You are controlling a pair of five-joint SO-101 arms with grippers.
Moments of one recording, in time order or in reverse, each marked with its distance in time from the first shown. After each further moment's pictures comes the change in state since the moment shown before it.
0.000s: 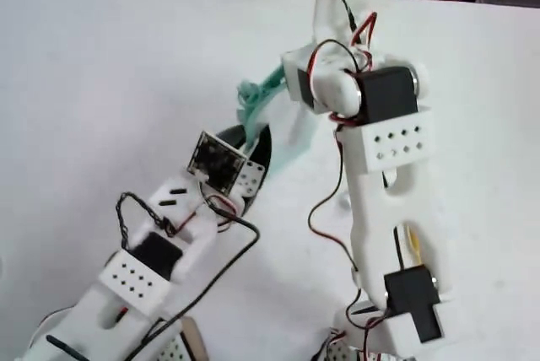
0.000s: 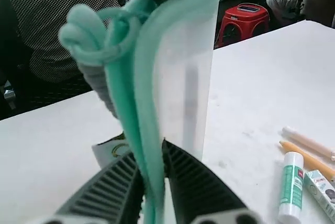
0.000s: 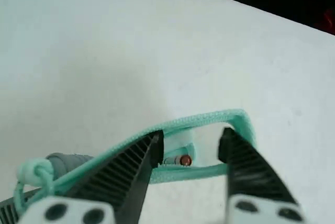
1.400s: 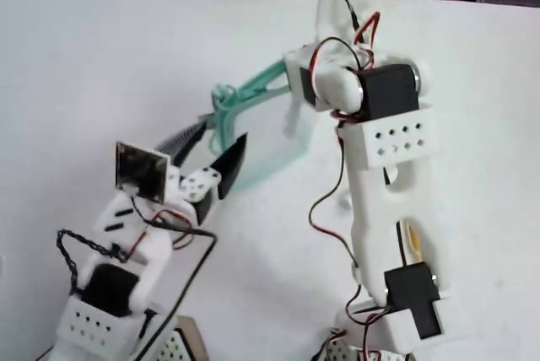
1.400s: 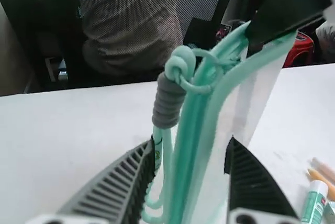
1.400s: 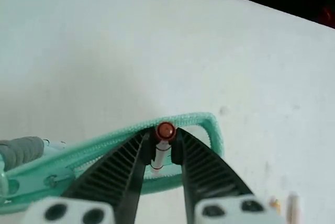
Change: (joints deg) left arm -11.0 -26.1 -0.7 25.6 8.0; right arm 1.9 2.5 -0.3 1.6 -0.1
